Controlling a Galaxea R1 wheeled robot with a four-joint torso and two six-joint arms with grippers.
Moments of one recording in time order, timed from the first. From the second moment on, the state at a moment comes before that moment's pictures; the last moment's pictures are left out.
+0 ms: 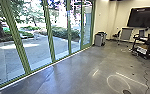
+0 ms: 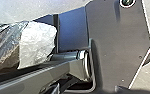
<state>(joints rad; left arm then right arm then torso) 1.47 3.04 -2.75 -0.07 0.05 0.08 -1.55 3.08 -2.71 -0.14 0.04 0.30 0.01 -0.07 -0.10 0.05</state>
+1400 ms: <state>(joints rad) 1.47 3.04 -2.75 -0.07 0.03 0.08 -1.55 3.08 -2.72 -0.14 0.04 0.29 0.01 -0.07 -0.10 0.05</state>
